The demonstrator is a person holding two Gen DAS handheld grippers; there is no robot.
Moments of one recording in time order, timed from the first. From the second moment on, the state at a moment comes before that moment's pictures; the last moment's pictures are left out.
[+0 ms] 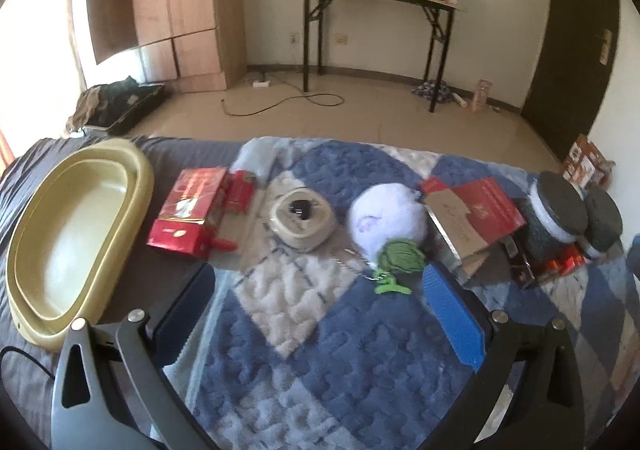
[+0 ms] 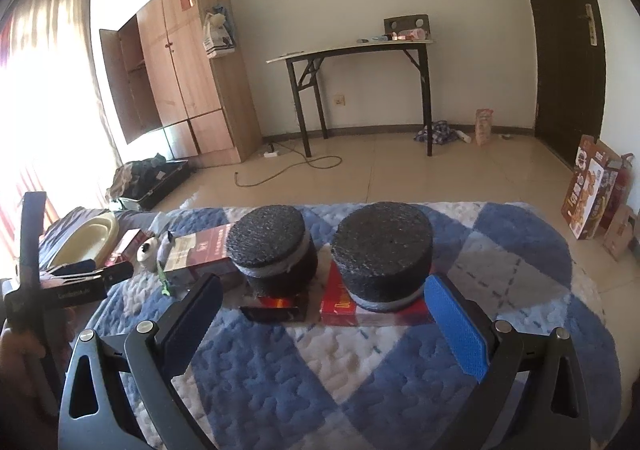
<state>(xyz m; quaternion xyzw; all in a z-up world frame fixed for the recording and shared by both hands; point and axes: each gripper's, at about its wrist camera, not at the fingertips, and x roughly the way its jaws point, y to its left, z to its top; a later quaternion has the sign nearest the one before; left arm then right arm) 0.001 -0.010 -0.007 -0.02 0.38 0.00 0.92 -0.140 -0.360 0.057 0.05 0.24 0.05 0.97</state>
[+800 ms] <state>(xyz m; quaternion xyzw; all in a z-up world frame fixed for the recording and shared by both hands) -0.017 0.026 0.017 -0.08 0.36 -0.03 0.93 -0.145 -0.338 0.096 0.03 0.29 0.07 0.96</state>
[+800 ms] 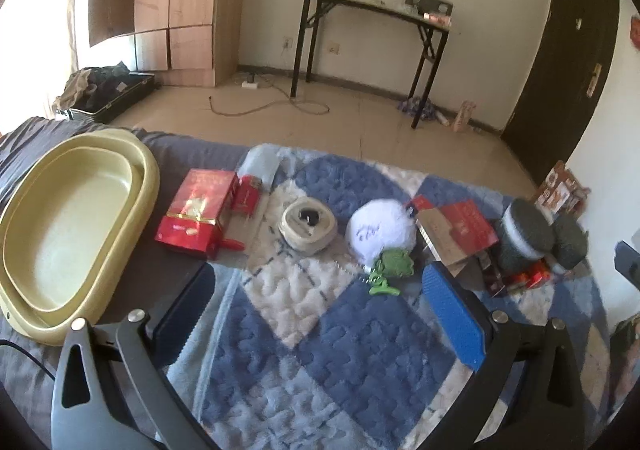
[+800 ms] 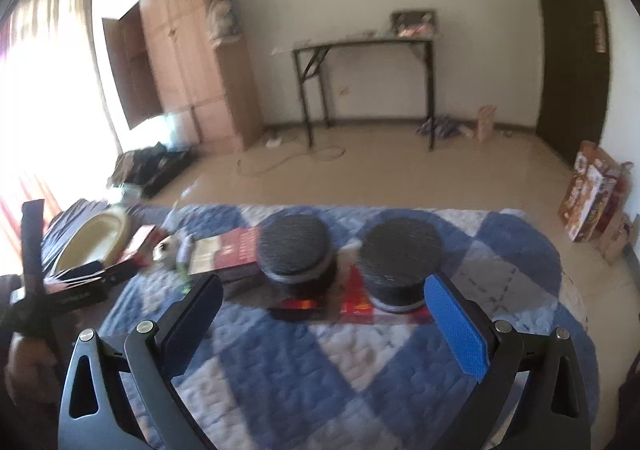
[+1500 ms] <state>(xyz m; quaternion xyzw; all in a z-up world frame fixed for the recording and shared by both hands) -0.005 0.082 0.030 -0.07 0.36 0.05 0.93 -0.087 -0.379 0.063 0.03 0.31 0.04 0.95</state>
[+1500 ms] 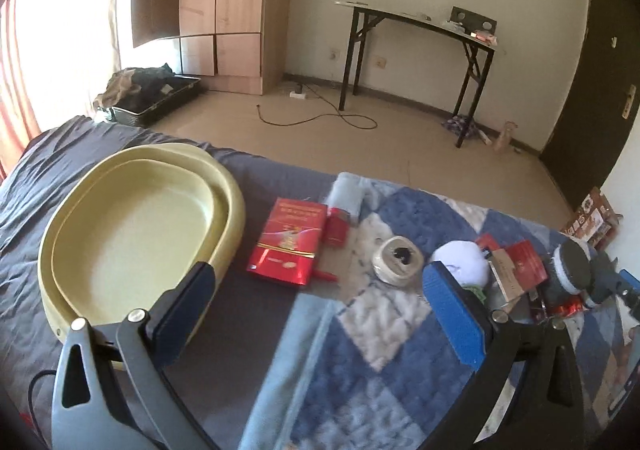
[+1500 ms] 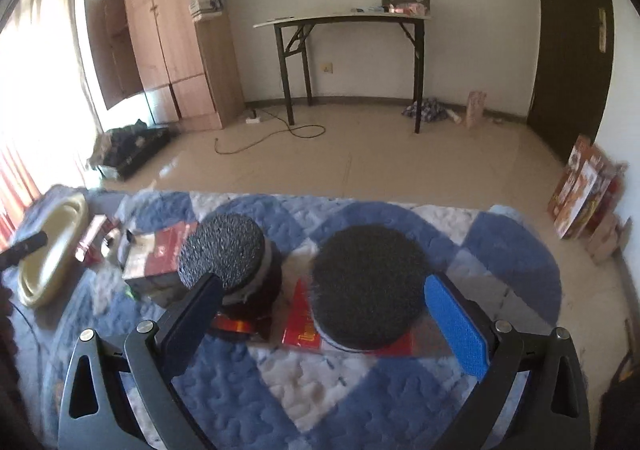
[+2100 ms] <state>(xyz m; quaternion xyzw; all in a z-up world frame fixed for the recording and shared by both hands) 0.013 0.003 0.012 -0.04 0.36 -0.10 0.93 -0.079 -0.395 0.063 0.01 0.35 0.04 0.94</state>
